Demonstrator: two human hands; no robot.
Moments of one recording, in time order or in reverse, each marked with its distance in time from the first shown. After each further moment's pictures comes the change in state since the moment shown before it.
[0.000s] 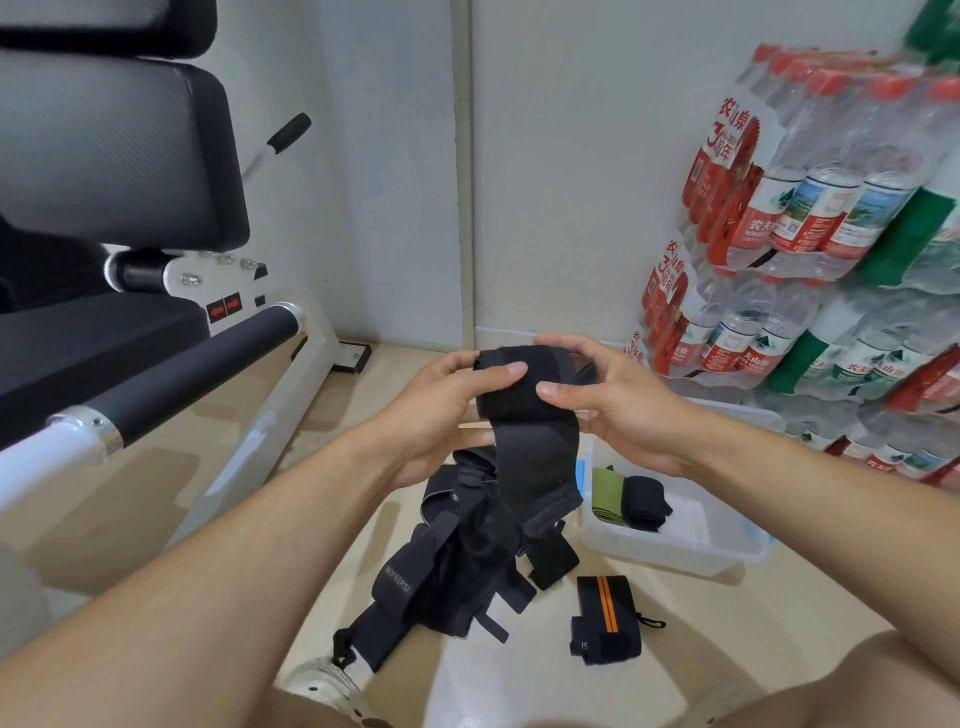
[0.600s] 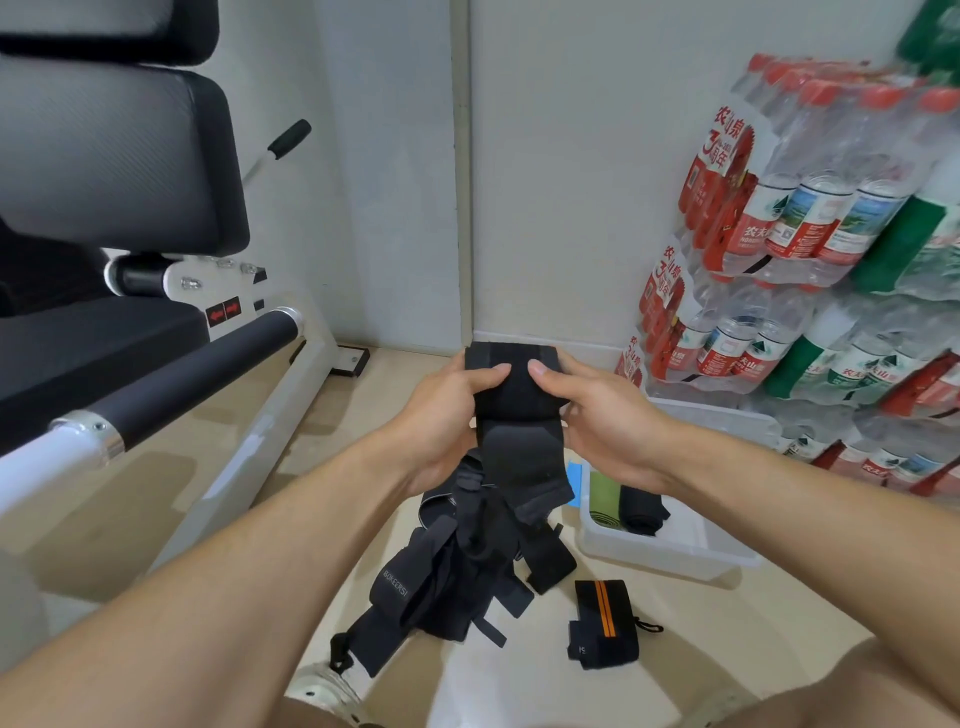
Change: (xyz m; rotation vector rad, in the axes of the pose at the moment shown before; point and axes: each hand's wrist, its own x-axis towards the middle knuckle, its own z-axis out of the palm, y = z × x) left_hand 0.004 -0.004 0.009 -0.054 0.049 0.047; right_hand -0.002 0.000 0.022 0.141 -0.028 0.098
